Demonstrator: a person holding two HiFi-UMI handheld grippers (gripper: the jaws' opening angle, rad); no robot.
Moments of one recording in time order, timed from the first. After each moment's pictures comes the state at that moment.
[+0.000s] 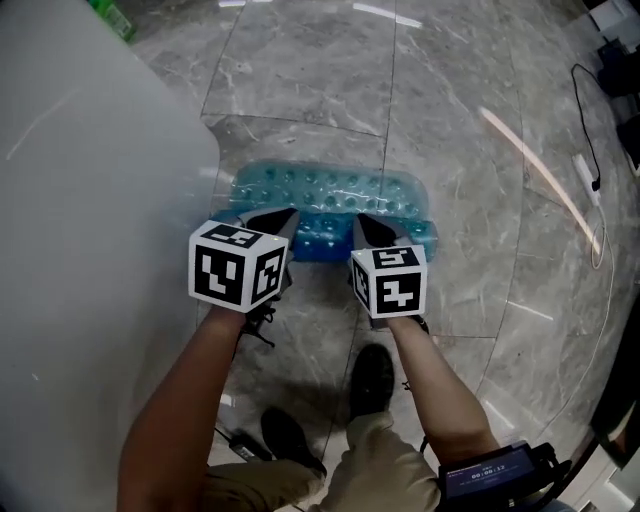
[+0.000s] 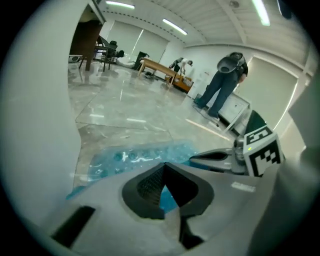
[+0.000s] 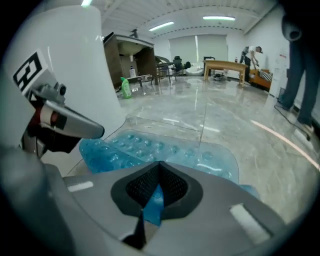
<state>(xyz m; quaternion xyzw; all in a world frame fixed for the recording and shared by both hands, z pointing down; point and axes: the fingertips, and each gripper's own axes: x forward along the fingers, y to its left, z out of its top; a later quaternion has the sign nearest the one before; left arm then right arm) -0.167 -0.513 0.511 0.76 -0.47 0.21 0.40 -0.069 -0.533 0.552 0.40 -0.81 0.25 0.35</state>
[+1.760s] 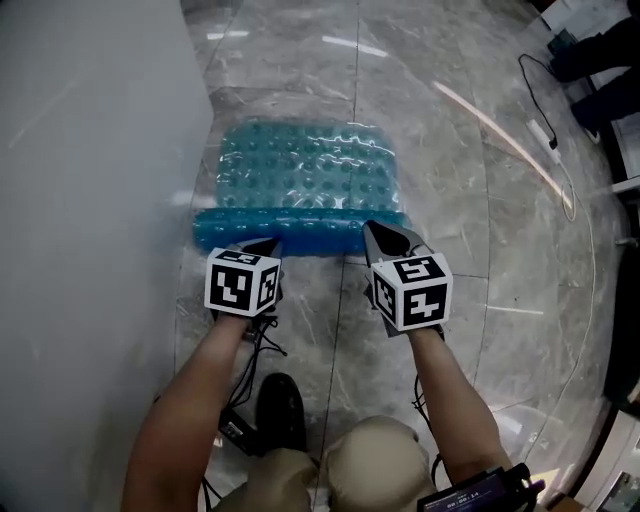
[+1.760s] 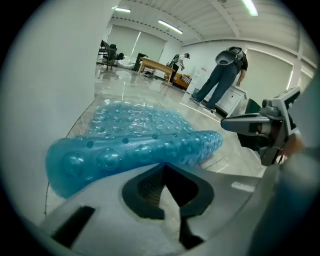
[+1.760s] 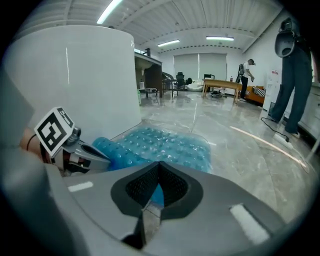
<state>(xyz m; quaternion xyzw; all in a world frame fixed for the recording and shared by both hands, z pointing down) -0.134 -0.312 0.573 0.75 -0.48 0.23 0.39 0.000 -0.356 0.495 0.42 -0.83 0.18 0.31</state>
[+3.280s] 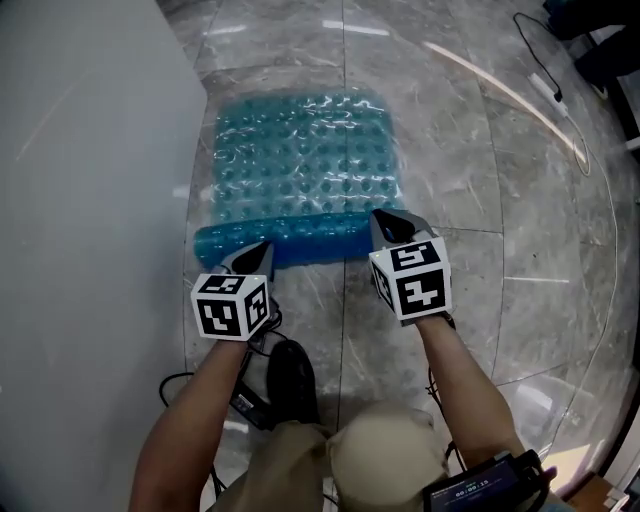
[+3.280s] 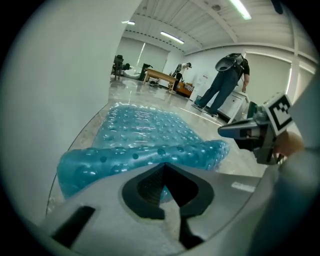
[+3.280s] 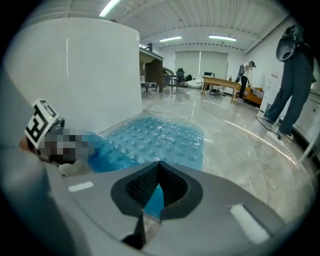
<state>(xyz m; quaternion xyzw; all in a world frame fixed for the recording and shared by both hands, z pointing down) -0.136 -0.236 0.565 0.74 -0.53 0.20 0.36 0.031 -0.298 0.517 0.43 -0.82 0.17 0.34</state>
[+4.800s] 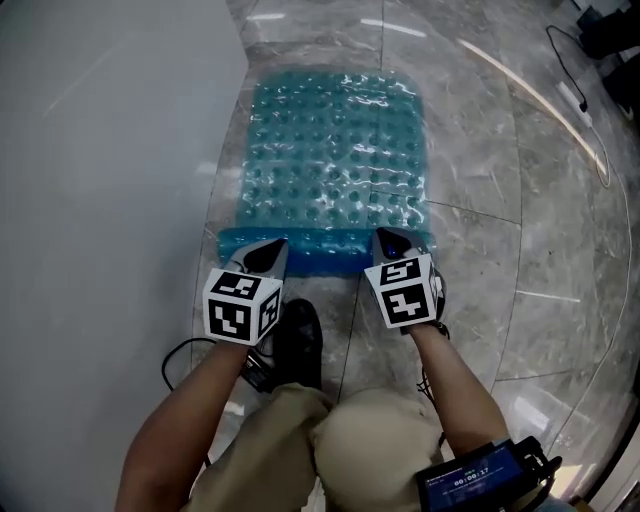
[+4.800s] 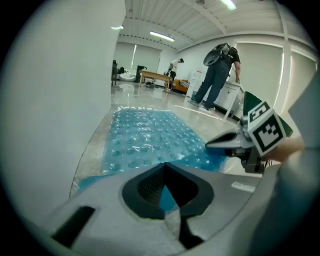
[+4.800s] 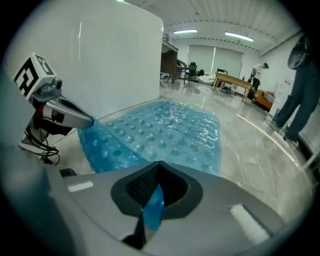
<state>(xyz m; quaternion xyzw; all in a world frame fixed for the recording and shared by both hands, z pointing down) -0.133 -0.152 0.539 0.75 -0.53 0.24 0.32 0.017 -0.206 0.562 0.38 -0.82 0.15 0.39</state>
